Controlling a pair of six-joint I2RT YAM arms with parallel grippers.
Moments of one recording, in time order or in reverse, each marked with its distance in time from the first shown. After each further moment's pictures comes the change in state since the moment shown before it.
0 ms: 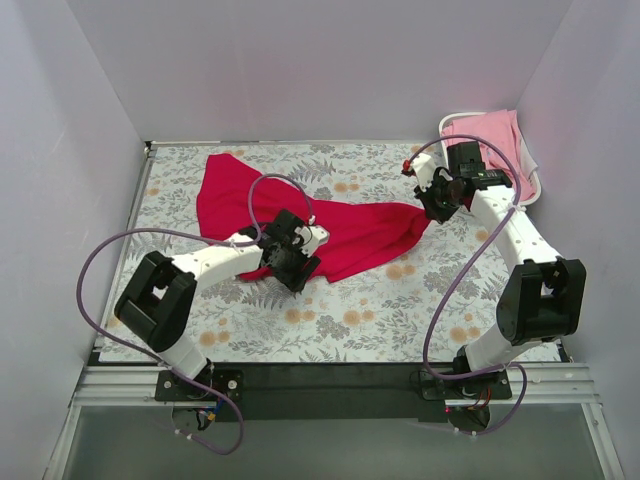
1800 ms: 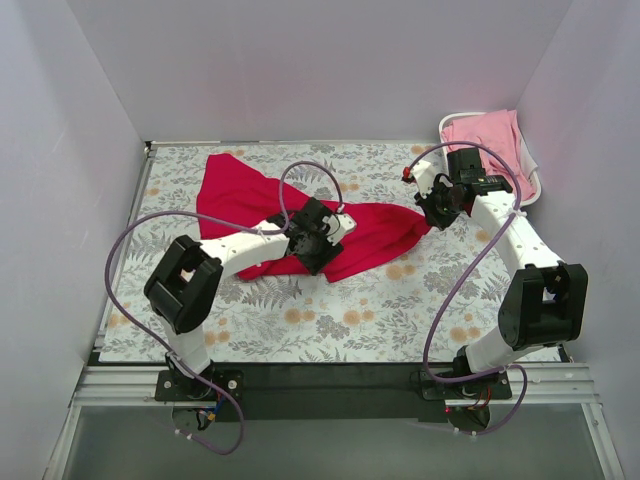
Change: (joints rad) left arm -0.078 0.184 0.230 0.048 -0.133 0.066; right arm 0.000 -0.033 -0.061 -0.004 -0.002 -0.008
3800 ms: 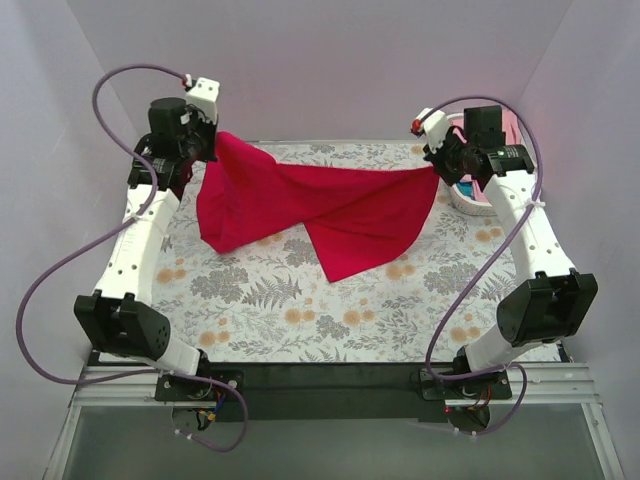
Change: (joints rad) left arm 0.583 -0.277 0.407 -0.041 -0.030 0.003; right arm 0.001 0.022 0.322 -0.021 0.045 -0.003
